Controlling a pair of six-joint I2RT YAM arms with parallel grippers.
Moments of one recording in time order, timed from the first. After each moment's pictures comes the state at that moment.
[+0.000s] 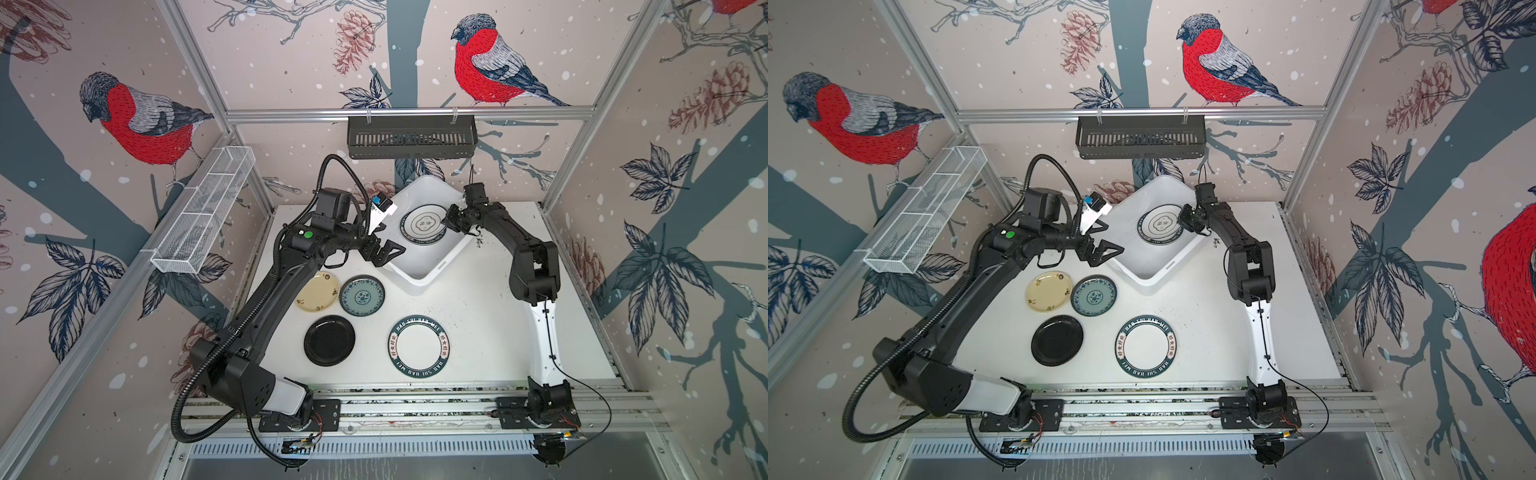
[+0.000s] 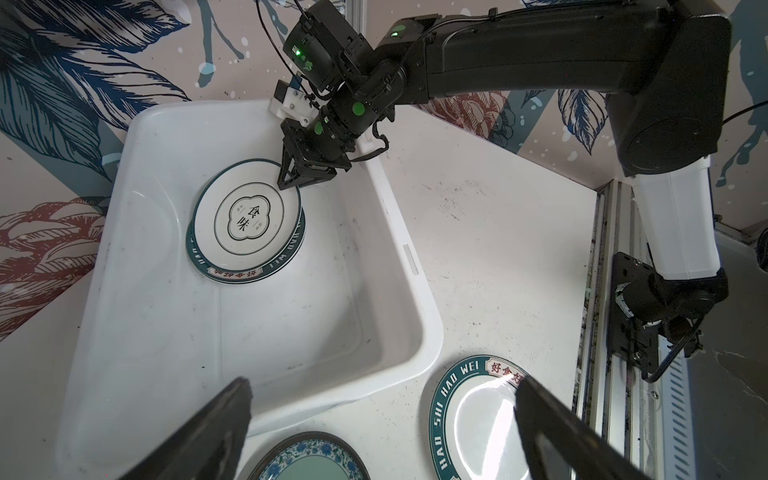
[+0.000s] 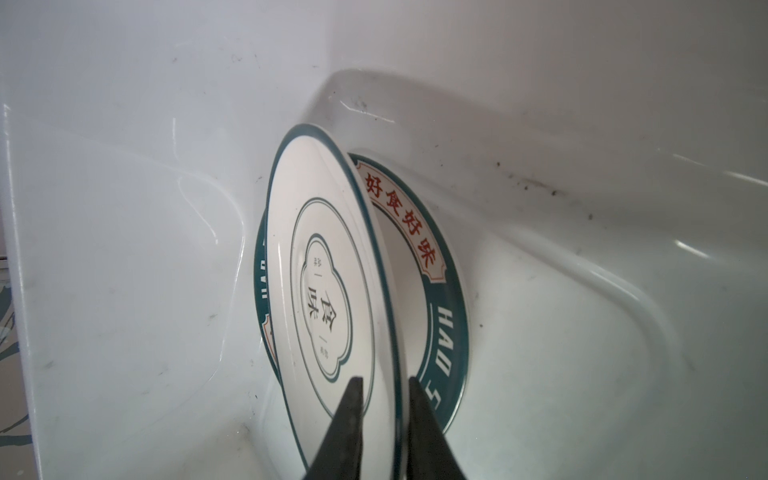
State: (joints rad) left arm -0.39 1.45 1.53 -0.73 0.63 0.31; right arm 0.23 2.42 2.12 -0.57 -0.38 0.72
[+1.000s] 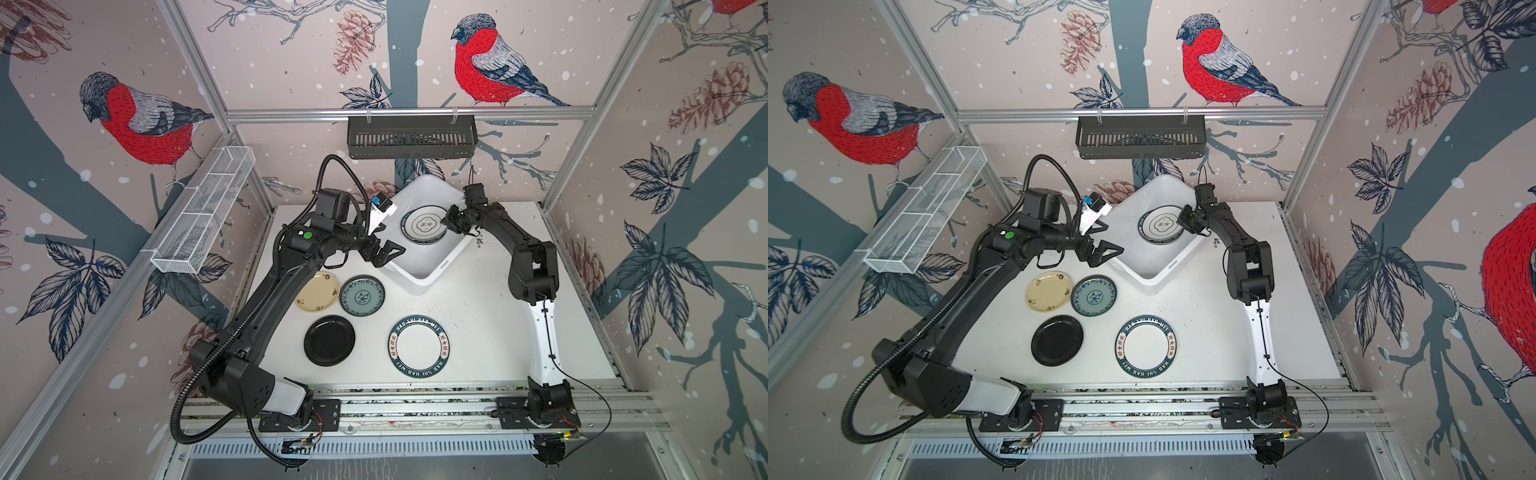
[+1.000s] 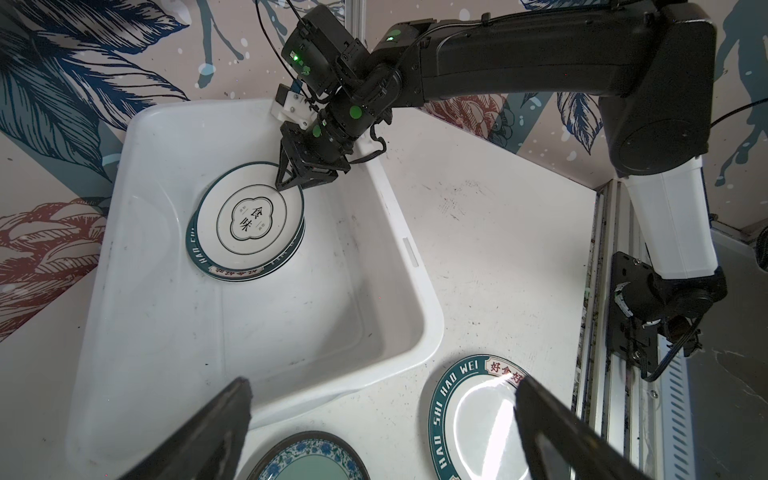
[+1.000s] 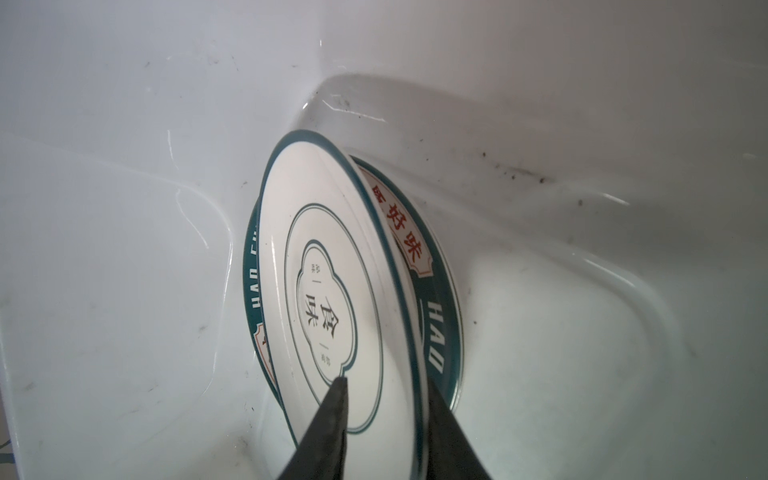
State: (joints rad) left arm -0.39 1.44 1.52 -0.73 0.63 0.31; right arm 0.23 2.44 2.15 -0.58 -0.36 0.73
